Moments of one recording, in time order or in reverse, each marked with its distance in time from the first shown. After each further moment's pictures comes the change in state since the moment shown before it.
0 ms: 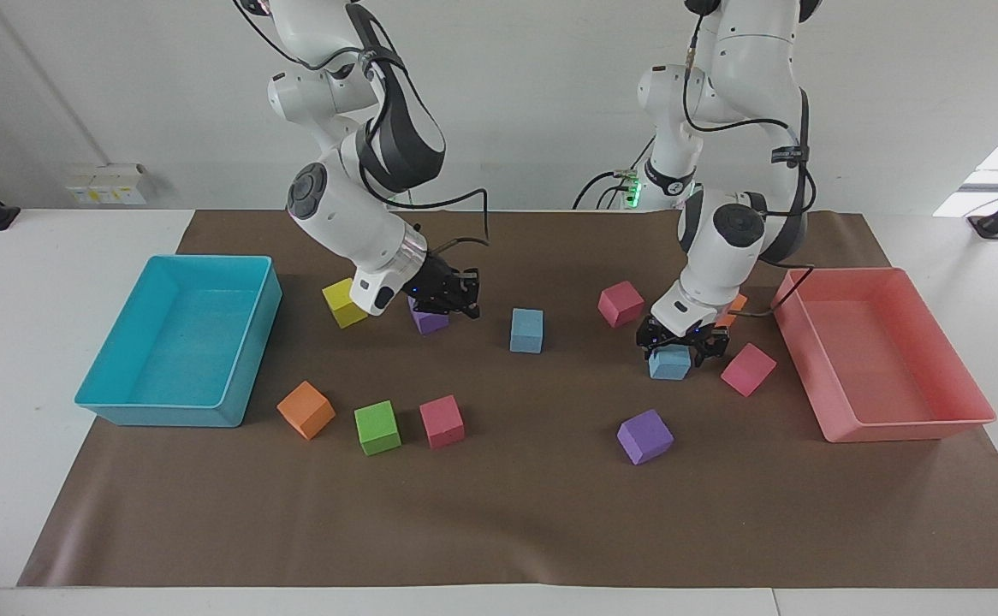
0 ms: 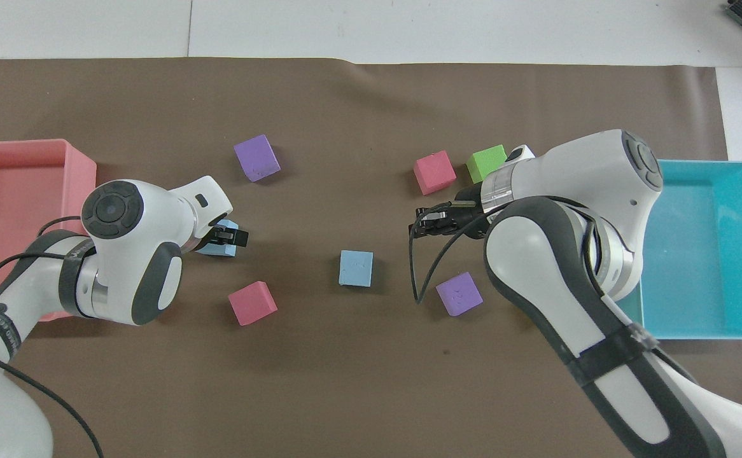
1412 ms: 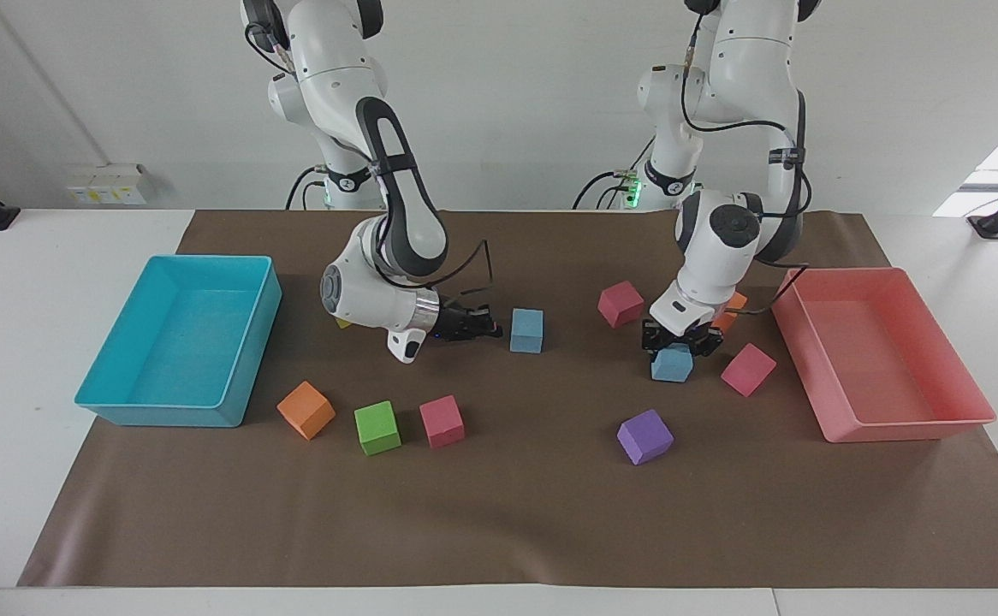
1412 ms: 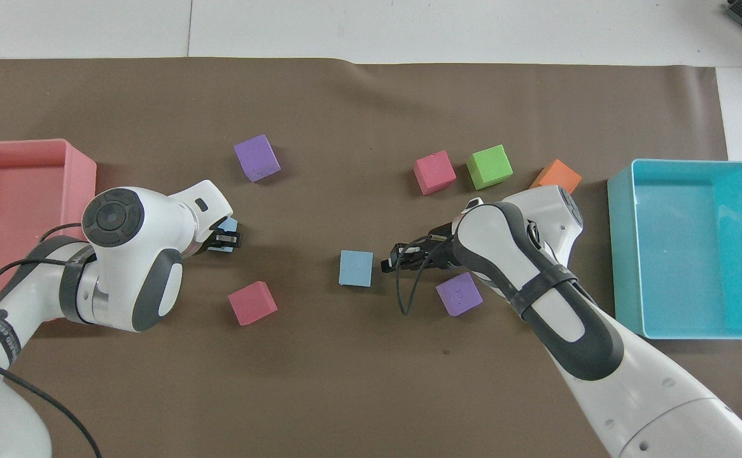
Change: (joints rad) left arm -0.011 -0.035 0.000 -0.017 0.000 0.006 -0.039; right arm 0.026 0.190 0.008 -0.107 0.352 0.045 -0.272
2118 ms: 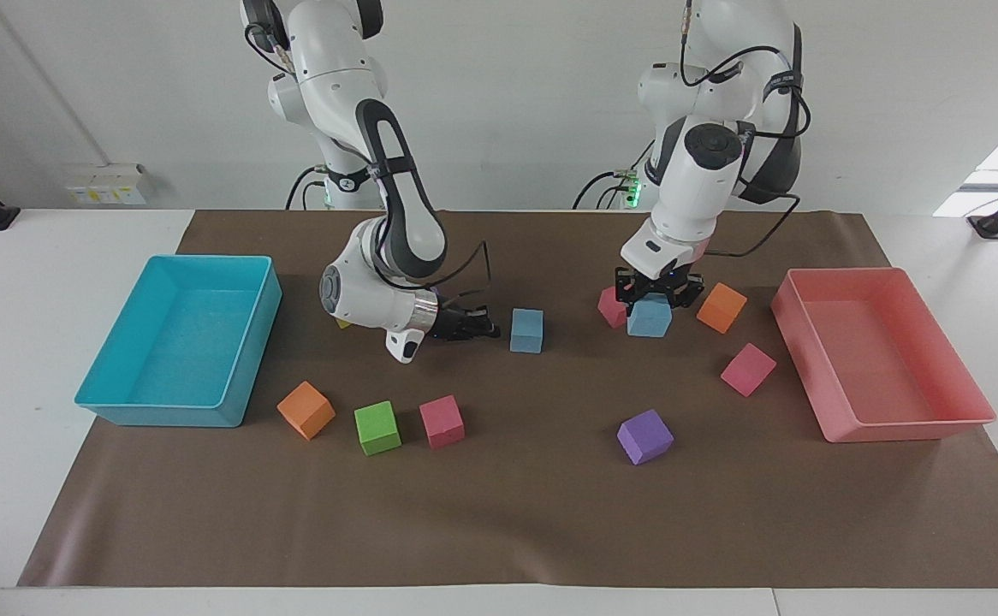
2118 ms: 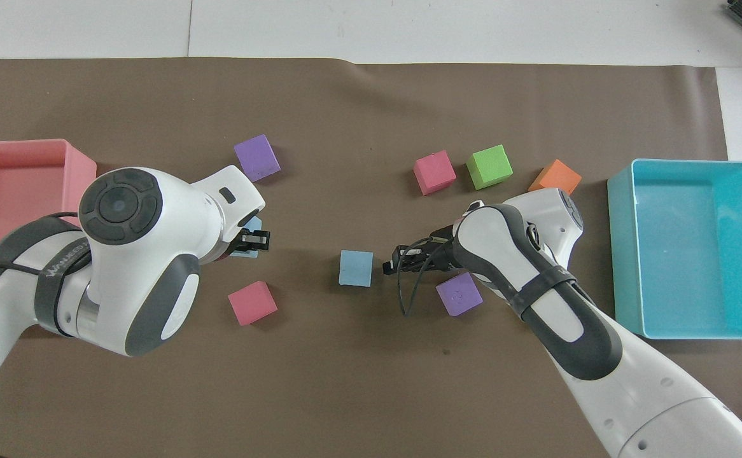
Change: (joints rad) left arm -0.145 -0.130 -0.002 0.176 0.000 -0.334 -0.194; right arm 0.000 0.000 0.000 -0.013 0.000 0.007 0.000
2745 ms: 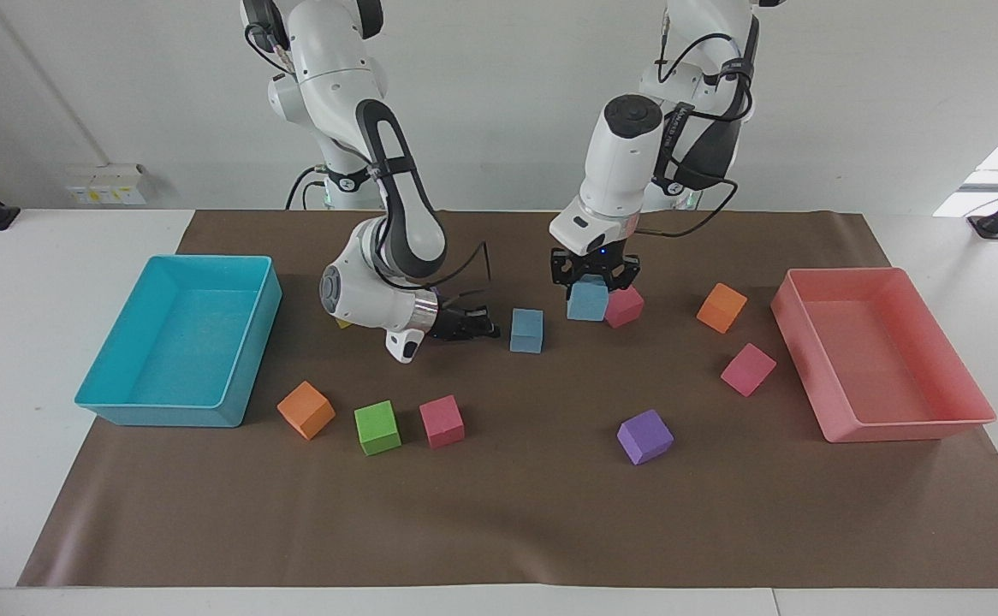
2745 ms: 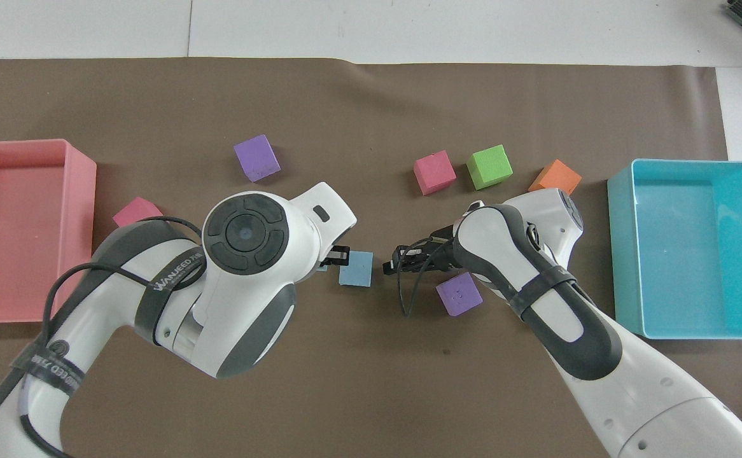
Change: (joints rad) left arm -0.190 0.081 -0.003 0.107 0.000 -0.023 -0.208; right arm 0.000 0.000 0.000 -0.001 0.000 0.001 0.000
